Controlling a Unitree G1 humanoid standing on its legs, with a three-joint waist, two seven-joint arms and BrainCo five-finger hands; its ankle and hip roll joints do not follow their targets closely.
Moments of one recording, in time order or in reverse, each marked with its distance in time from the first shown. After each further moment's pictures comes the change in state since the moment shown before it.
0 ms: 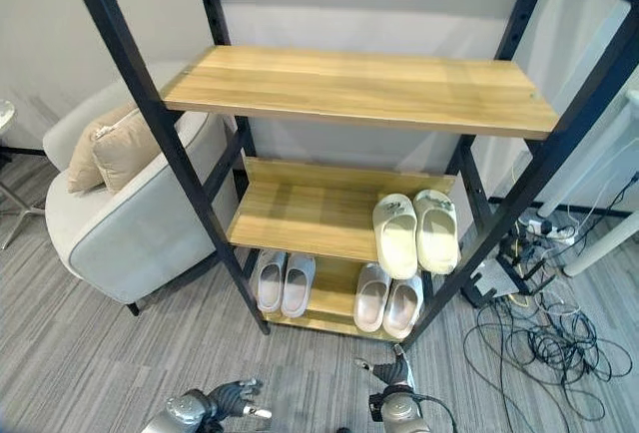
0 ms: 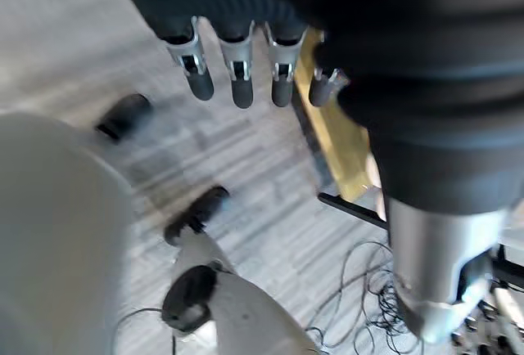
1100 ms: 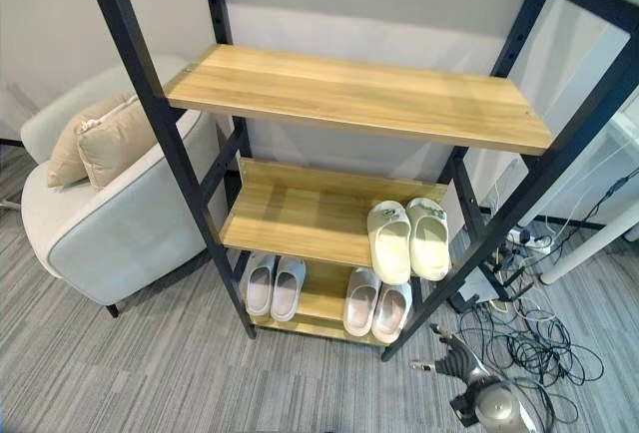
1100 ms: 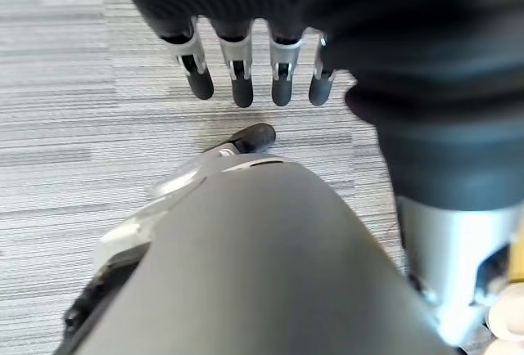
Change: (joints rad) left arm 0.046 -0.048 0.318 0.388 -0.058 -0.080 0.150; right arm 0.234 -0.452 -0.066 -0.796 -0.018 0.256 0.449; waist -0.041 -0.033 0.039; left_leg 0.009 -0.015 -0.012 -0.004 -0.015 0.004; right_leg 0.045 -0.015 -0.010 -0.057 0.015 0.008
